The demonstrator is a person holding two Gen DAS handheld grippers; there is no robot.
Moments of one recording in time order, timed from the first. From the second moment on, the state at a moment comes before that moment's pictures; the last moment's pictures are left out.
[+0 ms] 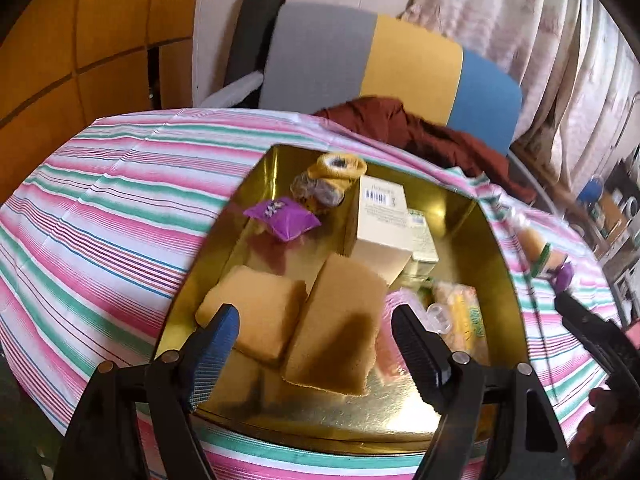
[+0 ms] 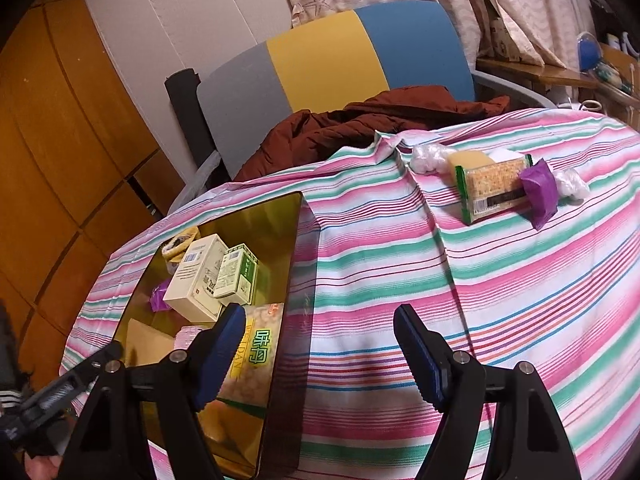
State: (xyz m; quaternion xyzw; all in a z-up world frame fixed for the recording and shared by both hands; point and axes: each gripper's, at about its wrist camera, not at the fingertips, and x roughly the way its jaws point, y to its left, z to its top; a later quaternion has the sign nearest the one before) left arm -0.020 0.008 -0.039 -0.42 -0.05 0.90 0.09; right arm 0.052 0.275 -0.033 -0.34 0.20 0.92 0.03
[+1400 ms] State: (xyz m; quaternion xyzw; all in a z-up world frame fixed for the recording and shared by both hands) left arm 0.056 0.177 -0.006 -0.39 0.05 0.86 0.32; right arm -0.049 0.511 -0.052 -0.36 0.17 0.89 0.23
